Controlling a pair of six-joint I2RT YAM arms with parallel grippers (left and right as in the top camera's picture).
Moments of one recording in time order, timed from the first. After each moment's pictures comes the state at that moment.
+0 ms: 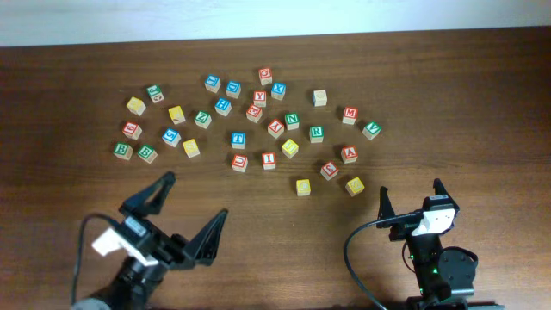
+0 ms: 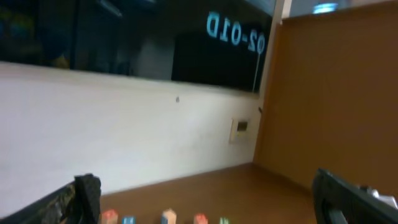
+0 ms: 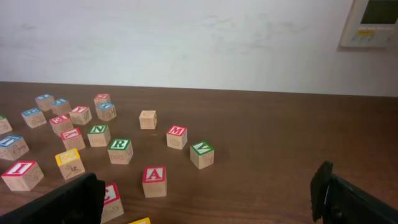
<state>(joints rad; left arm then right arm) -0.08 0.24 0.45 0.12 0.52 -0.32 0.00 0.01 0.01 -0.07 -0.07 0.00</state>
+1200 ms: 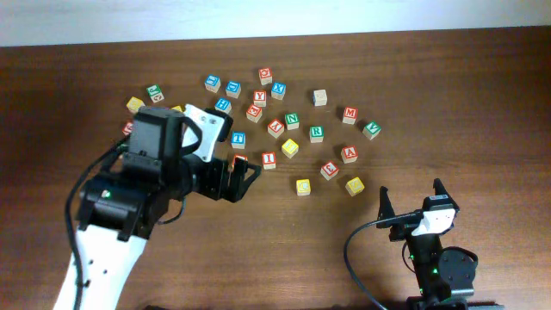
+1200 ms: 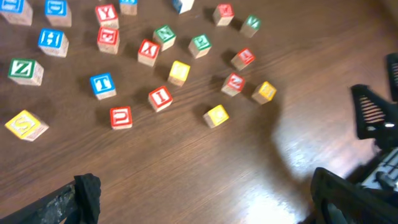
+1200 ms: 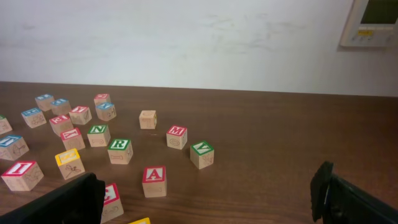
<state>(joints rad) -0.30 1.21 1.30 -0.99 0.34 -0.03 0.00 0.01 0.01 -0.07 -0.07 0.00</state>
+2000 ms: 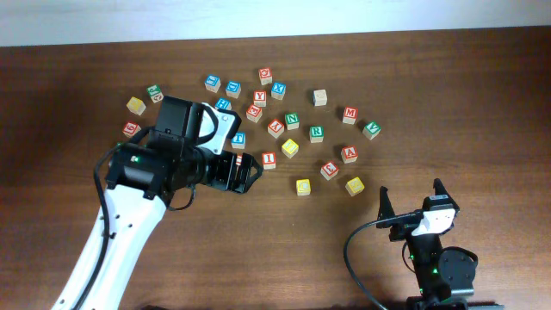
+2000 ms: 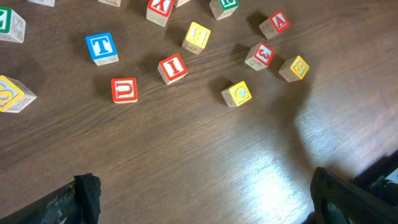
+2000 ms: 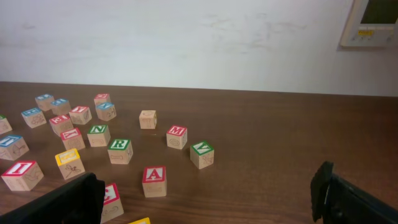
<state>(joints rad) -0.31 1.37 1.30 -1.01 0.31 -0.03 0.00 0.01 0.01 -0.07 -0.07 0.00</state>
